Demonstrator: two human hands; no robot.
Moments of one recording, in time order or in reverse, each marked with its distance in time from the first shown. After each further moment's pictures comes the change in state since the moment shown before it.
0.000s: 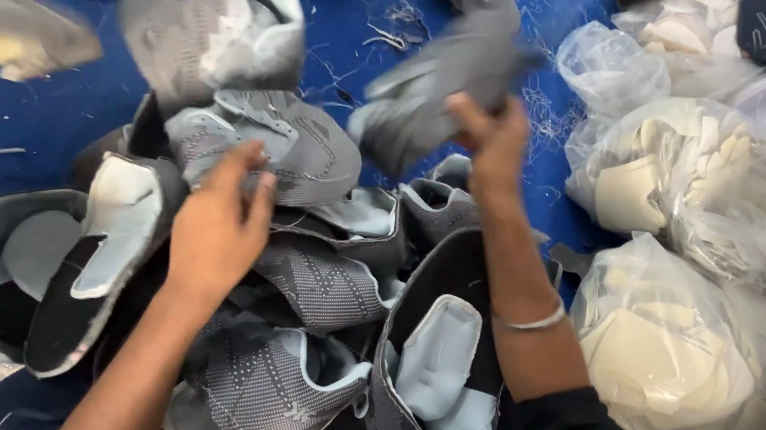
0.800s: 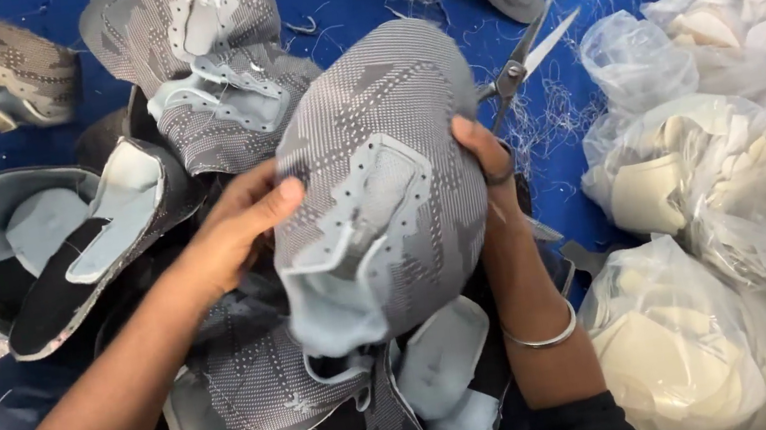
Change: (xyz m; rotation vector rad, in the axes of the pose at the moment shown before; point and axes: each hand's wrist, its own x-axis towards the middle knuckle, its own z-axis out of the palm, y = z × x) left_hand -0.006 -0.024 0.016 -0.993 -0.463 -0.314; right_hand -0.045 -0.023 0.007 0.725 -0.729 0.482
